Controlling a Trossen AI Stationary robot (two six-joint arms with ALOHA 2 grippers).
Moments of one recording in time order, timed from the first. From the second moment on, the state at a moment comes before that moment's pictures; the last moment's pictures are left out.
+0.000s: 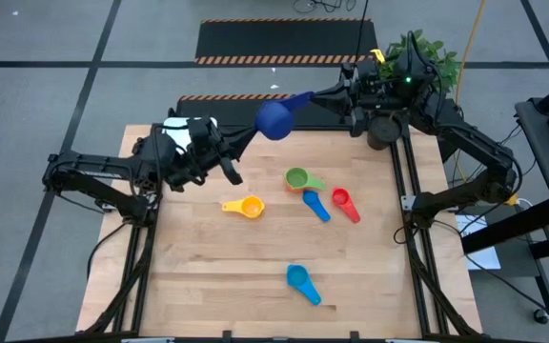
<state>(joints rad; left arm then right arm) -0.09 1.25 1.27 0.26 -0.55 -0.14 -0.51 1.30 1.56 -0.20 -0.58 0.22</state>
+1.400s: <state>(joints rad) -0.11 1.25 1.27 0.20 -0.53 -0.01 -0.49 1.27 1.56 -0.33 -0.66 0.07</state>
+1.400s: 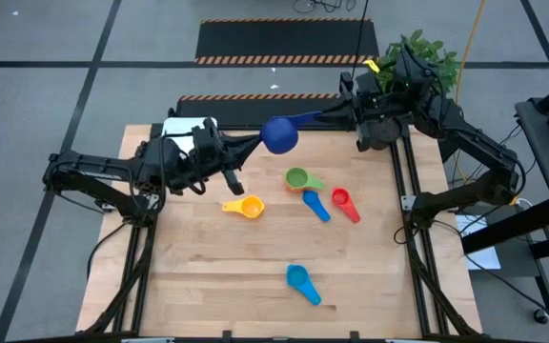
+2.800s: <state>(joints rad) -0.22 1.23 1.27 -0.46 -0.51 -1.00 -0.43 0.87 0.40 0.37 0.07 -0.97</state>
